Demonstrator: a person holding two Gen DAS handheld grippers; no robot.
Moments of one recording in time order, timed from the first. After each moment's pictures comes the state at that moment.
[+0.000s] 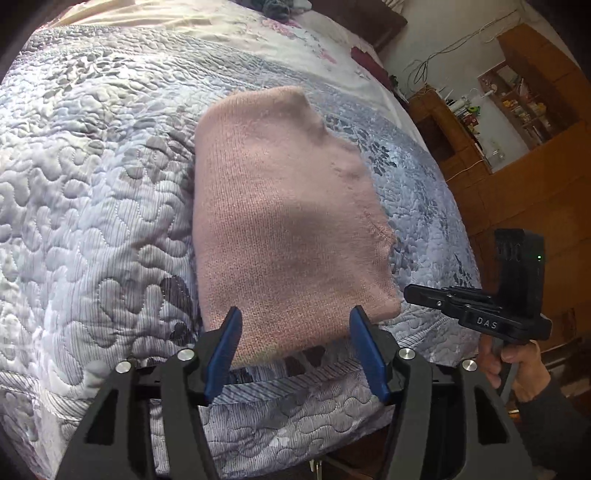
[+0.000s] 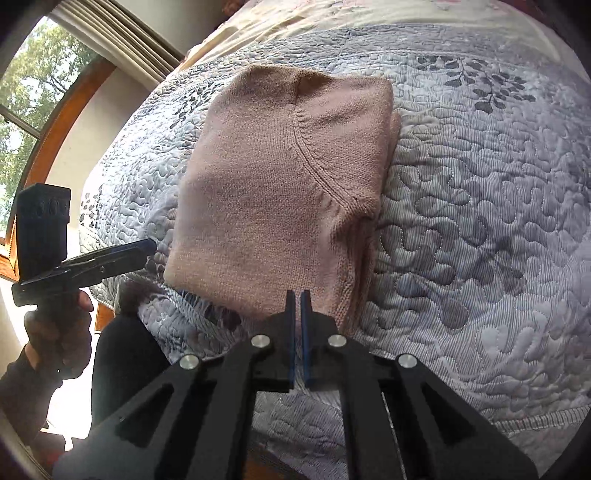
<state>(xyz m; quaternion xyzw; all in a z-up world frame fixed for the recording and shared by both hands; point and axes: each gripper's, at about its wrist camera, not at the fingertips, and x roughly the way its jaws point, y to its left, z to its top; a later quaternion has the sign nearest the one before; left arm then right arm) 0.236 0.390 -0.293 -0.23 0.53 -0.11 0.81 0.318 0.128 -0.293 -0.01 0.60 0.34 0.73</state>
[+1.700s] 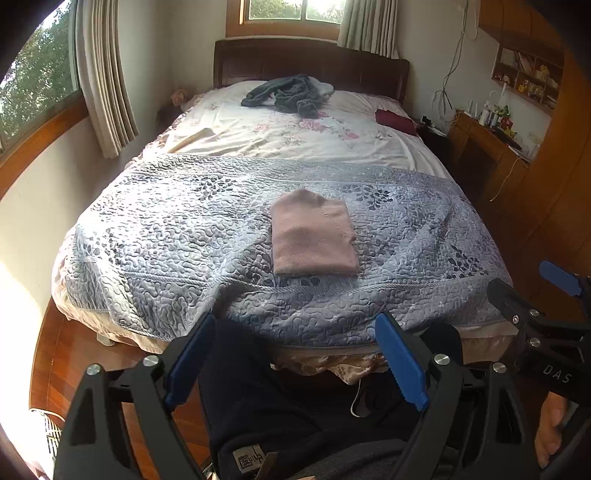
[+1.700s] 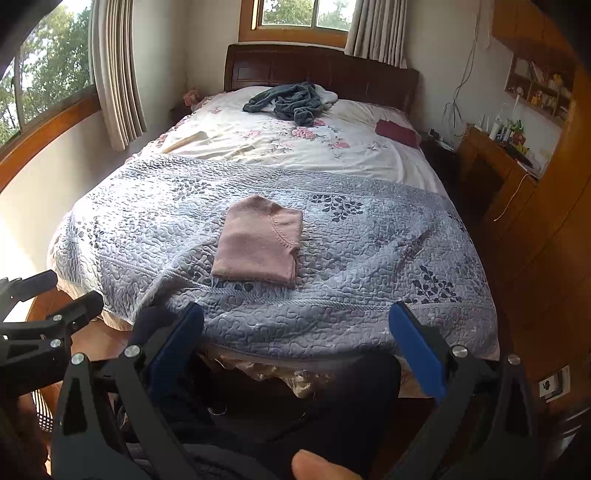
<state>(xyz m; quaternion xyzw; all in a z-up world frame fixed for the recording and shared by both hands) -0.064 0.269 0.012 -0.08 0.43 0.08 0.89 -0.017 0.080 0.021 -0.11 0.39 0.14 0.90</state>
